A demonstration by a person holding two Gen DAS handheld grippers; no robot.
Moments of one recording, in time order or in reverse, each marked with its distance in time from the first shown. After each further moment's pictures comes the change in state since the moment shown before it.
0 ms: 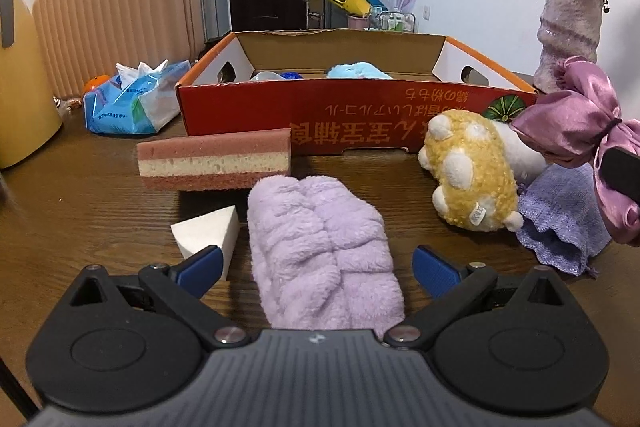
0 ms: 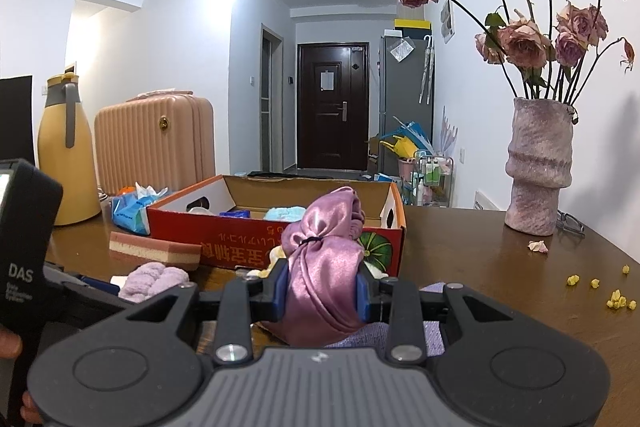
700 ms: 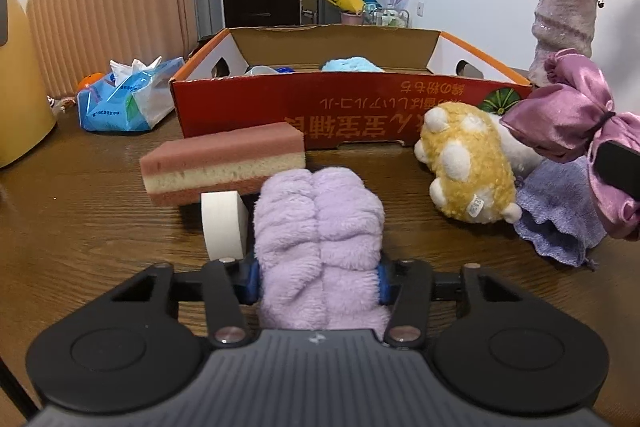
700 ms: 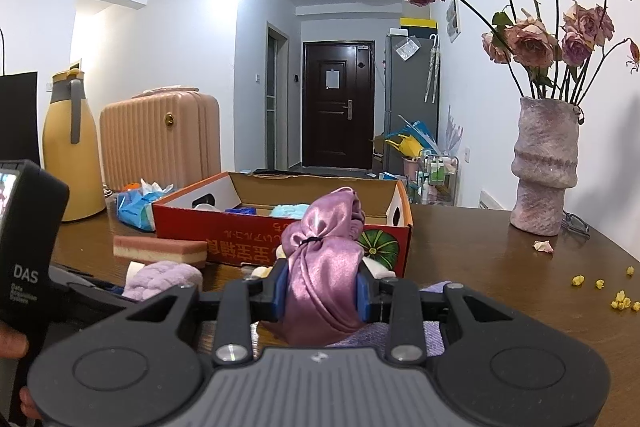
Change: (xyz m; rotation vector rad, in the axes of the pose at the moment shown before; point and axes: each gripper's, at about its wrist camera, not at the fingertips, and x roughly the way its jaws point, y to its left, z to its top) left arm 0.002 0.002 -0.003 0.005 0.007 -0.022; right arm 0.001 0.002 -0.001 -0.009 0.006 0.016
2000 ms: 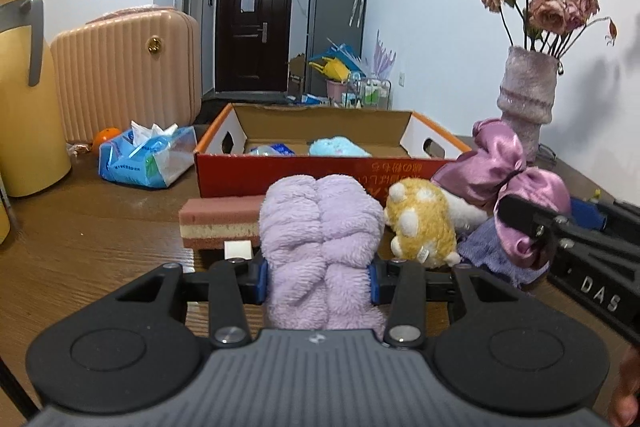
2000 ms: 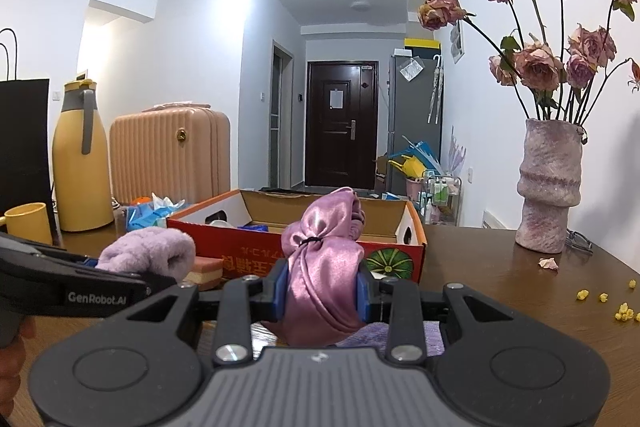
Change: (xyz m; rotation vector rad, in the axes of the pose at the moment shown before) left arm -0.075 0.008 -0.006 -0.035 -0.222 -0.056; right arm -0.009 0.017 -0.003 -0.018 -0.066 0.004
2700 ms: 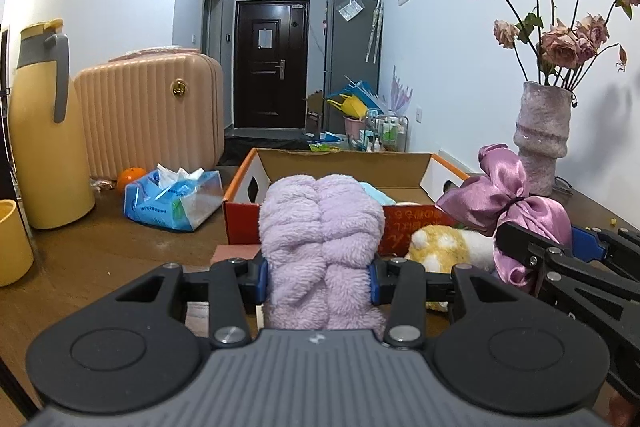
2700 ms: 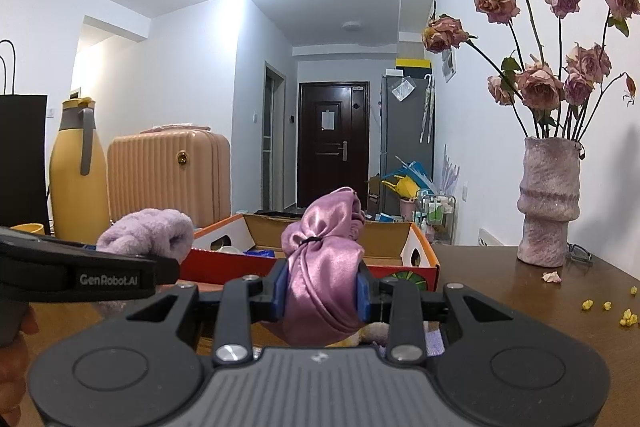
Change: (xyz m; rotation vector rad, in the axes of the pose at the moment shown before) left arm -0.009 0.006 0.014 0.006 -0.116 0.063; right arm 0.001 0.023 0.005 0.013 -0.072 -0.029
